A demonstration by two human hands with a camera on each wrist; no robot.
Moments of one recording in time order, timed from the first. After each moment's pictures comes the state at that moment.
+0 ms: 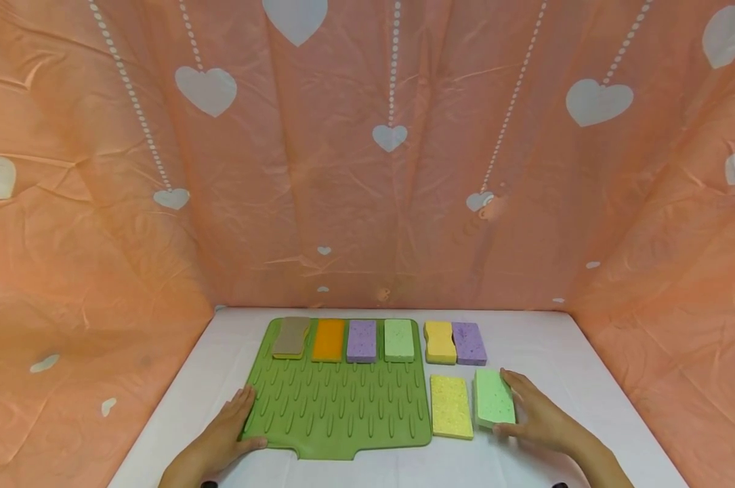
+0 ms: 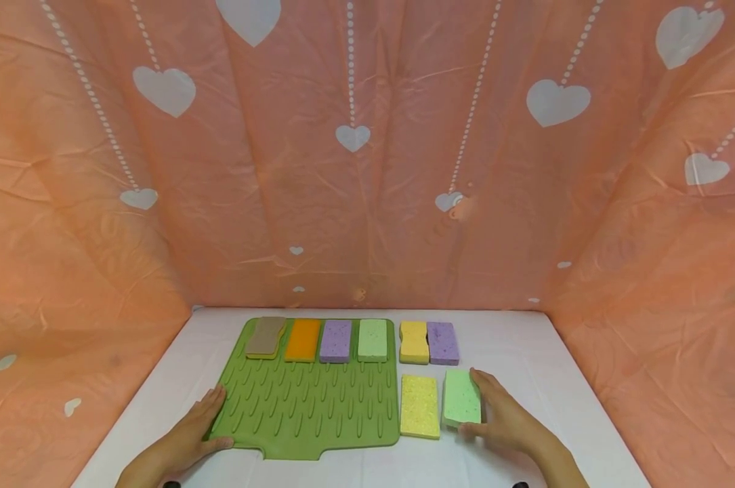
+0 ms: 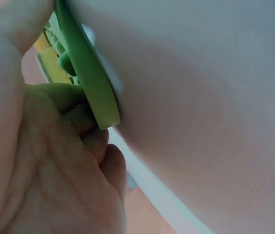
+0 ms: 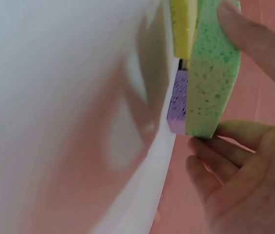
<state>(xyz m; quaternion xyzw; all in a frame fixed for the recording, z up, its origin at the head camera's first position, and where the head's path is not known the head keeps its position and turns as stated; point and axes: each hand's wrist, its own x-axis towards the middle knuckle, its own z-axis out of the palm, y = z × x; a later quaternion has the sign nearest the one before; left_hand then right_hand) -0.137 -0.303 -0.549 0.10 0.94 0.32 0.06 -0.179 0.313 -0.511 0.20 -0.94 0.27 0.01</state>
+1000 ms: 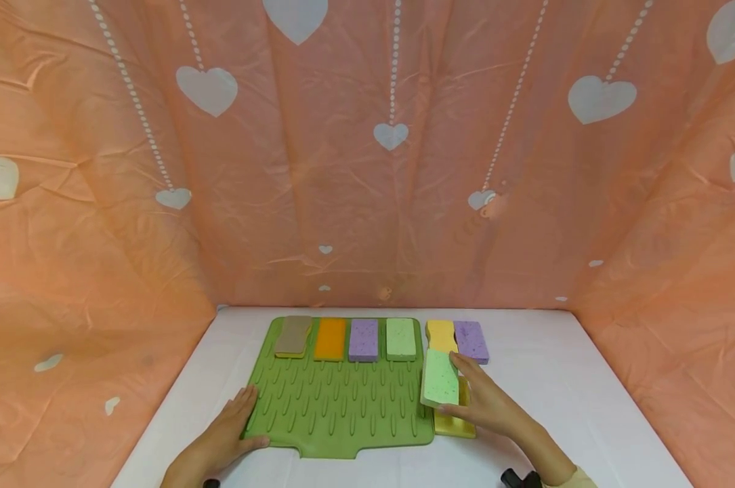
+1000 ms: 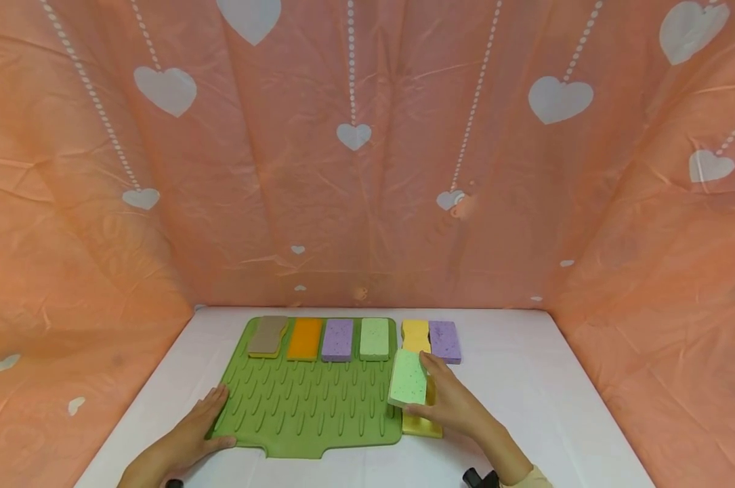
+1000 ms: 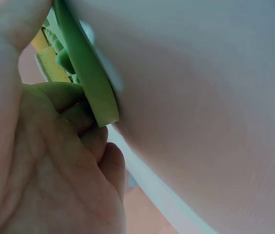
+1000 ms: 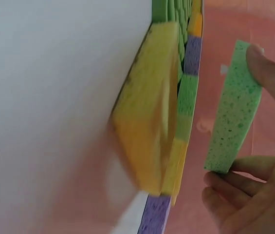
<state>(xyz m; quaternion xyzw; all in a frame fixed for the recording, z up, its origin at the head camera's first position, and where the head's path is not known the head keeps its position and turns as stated) -0.142 -0.310 -0.558 0.11 0.94 0.31 0.06 -0.201 0.226 -0.514 0.21 -0.92 0.34 0.00</state>
